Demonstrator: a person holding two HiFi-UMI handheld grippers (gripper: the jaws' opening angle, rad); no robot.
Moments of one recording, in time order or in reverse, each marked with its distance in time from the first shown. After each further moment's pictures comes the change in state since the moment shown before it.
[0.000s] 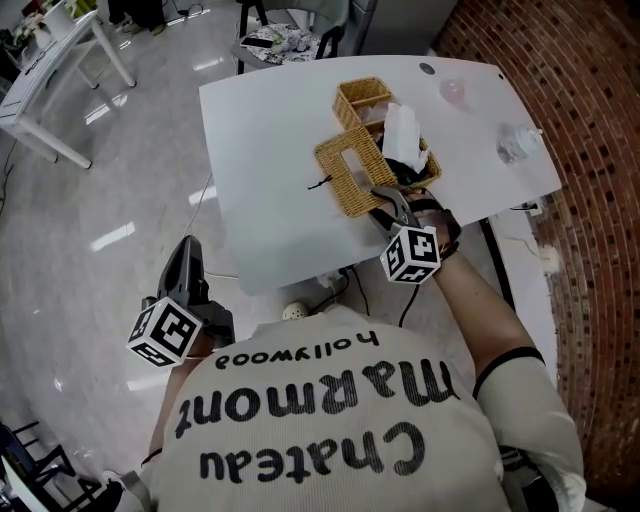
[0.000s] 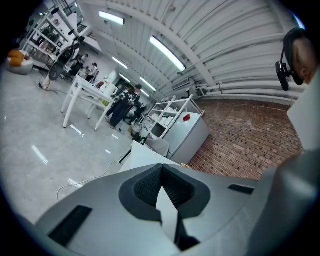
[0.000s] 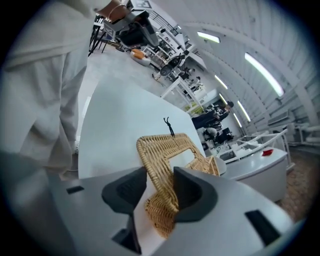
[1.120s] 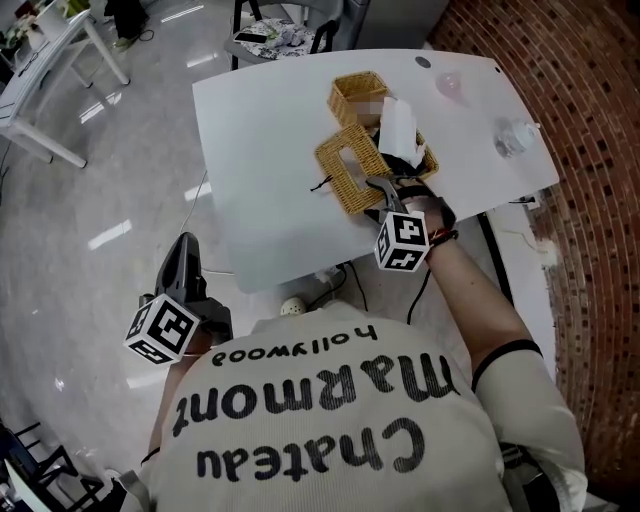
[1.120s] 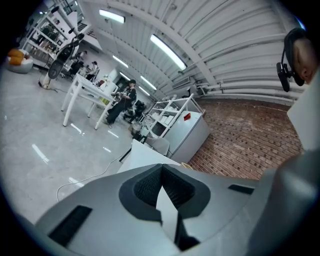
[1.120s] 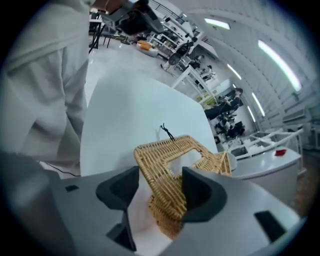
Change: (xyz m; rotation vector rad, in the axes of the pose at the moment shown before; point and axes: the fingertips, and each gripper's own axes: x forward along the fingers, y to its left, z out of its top) left arm 0.005 -0.002 -0.002 -0.005 0.012 -0.002; right arm 0.015 0.011 -0.011 -0.040 0.104 0.136
